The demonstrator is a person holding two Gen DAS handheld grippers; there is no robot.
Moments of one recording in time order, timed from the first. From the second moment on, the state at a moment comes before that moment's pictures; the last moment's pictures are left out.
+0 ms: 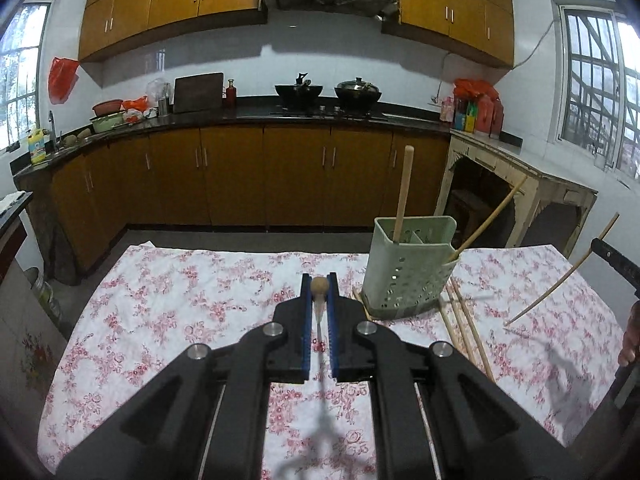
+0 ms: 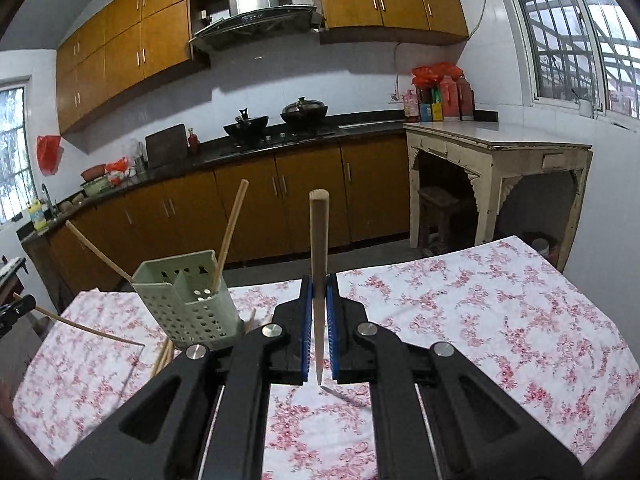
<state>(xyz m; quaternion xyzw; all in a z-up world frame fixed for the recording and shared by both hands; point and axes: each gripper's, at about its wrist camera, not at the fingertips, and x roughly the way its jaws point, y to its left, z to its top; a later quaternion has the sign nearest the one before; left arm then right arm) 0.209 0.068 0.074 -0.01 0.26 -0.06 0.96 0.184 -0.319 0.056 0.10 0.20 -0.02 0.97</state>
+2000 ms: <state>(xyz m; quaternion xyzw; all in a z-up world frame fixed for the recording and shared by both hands) 0.304 -0.021 0.140 -0.05 0.20 -0.07 0.98 0.283 -0.237 0.089 0.12 0.23 0.10 0.96</state>
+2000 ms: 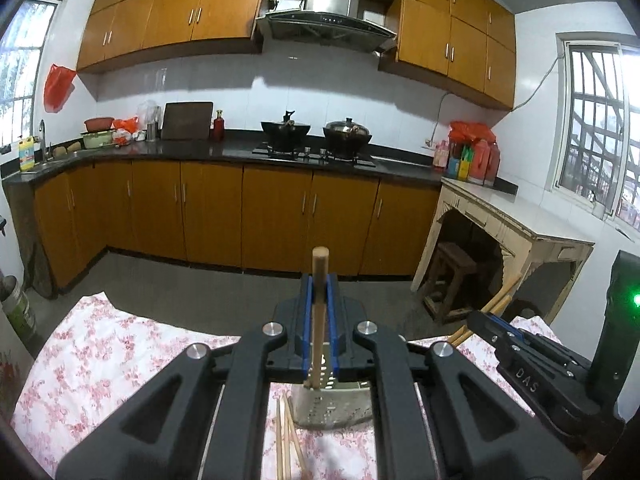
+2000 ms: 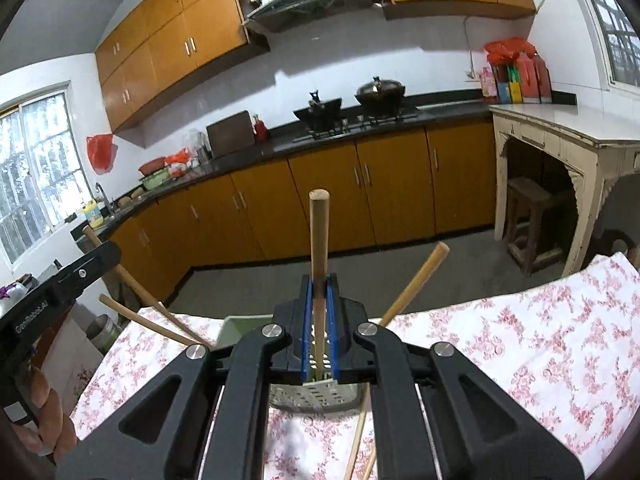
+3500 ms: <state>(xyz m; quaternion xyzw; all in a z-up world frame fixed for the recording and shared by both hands) 0.192 0.069 -0.044 -0.08 0.36 -0.04 0.93 0.214 -0.236 -0.086 0.08 0.41 0.05 0.91</state>
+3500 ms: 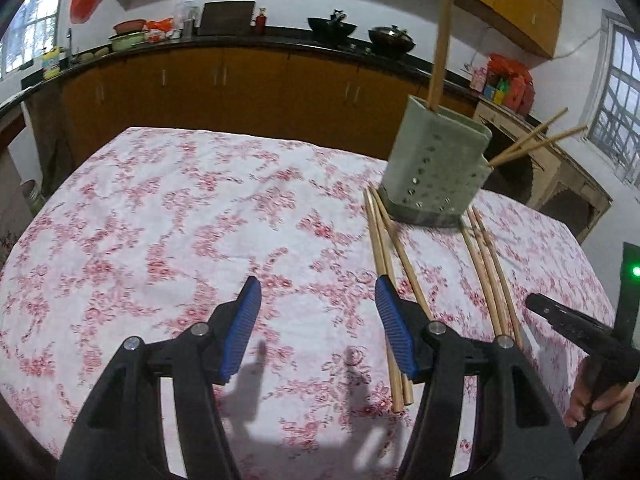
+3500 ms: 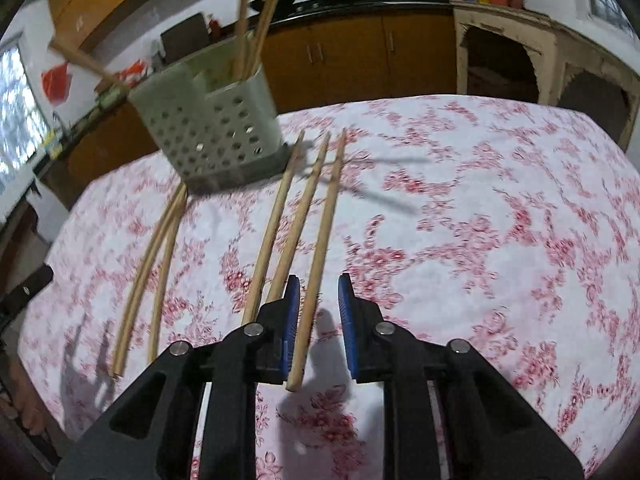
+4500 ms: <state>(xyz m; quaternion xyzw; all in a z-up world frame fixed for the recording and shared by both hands) 0.218 0.005 -0.099 0.00 0.44 -0.12 0.89 0.221 -0.254 -0.102 0.06 0.42 -0.01 0.91</state>
